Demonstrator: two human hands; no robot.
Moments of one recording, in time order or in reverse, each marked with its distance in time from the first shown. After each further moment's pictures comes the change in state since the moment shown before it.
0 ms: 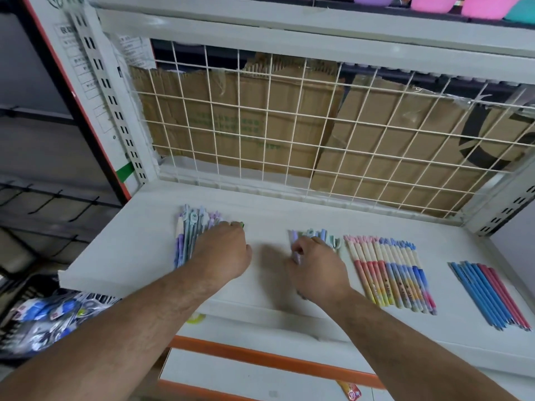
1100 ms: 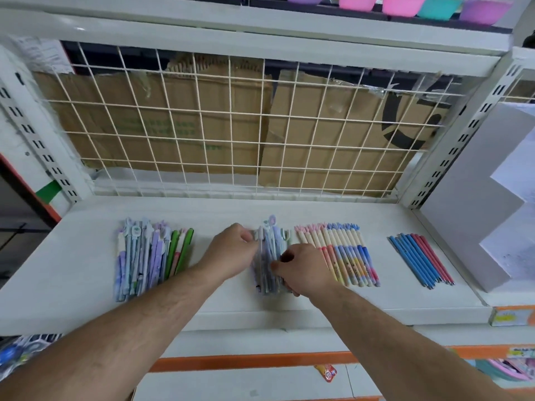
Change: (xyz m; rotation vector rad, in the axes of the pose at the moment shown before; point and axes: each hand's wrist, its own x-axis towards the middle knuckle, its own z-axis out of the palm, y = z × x) left_hand 0.008 0.088 -0.003 -0.824 -0.262 -0.063; right_hand -0.020 0.048 -0.033 0.491 -0.090 0.333
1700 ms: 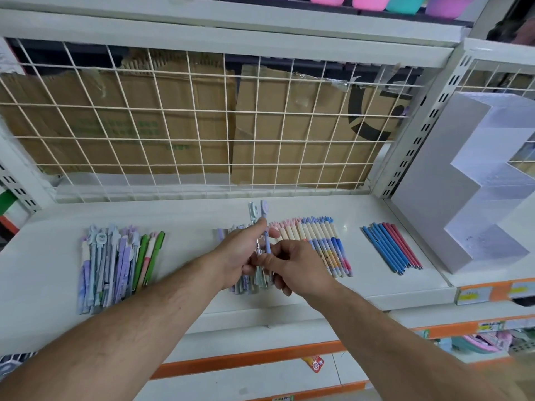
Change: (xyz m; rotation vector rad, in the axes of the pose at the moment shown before) left_hand -0.003 0.043 0.043 -0.667 -0.426 -0.179; right_hand -0.023 0.016 -0.033 0.318 -0.069 -0.101
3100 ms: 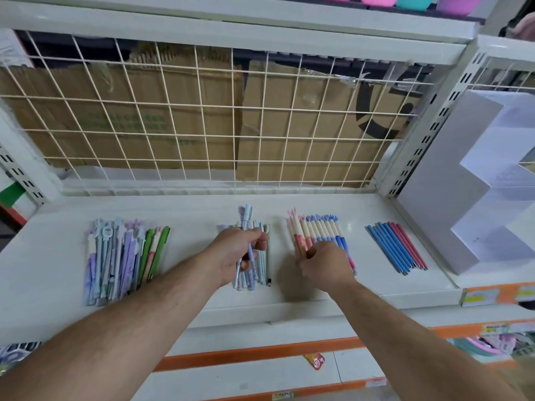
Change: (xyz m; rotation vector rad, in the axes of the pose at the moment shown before) left_hand 0.007 -0.009 -0.015 -0.061 0.129 -0.044; right_hand 0.030 0.037 -0.033 -0.701 0.272 0.209
